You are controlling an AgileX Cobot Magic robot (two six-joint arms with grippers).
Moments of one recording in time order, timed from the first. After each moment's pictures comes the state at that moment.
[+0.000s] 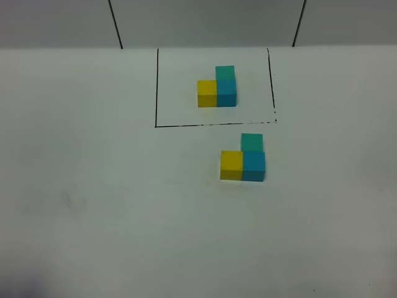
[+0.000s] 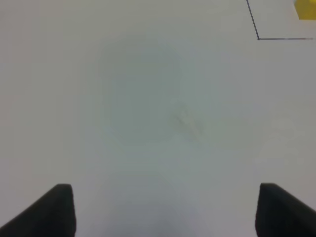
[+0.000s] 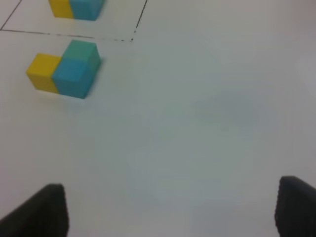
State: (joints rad) left arm 0.00 0.18 -0.61 -0.08 1.06 0.01; right arm 0.07 0.04 -0.50 0.08 1.07 -0.05
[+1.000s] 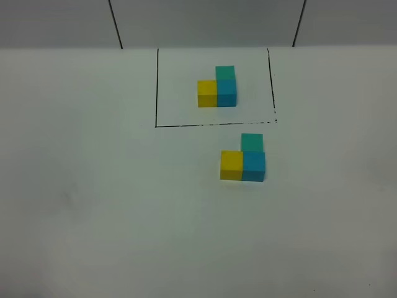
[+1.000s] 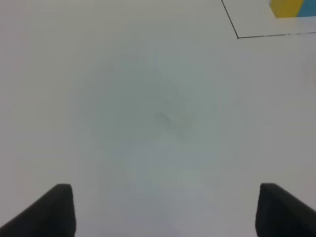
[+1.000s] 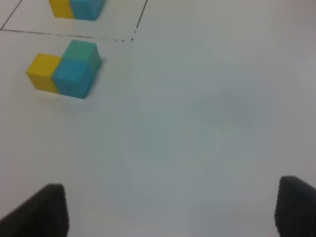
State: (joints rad) left arm -0.06 -0.01 -0.51 -0.08 1.07 0.01; right arm 0.07 0.04 -0.50 0.08 1.07 -0.05
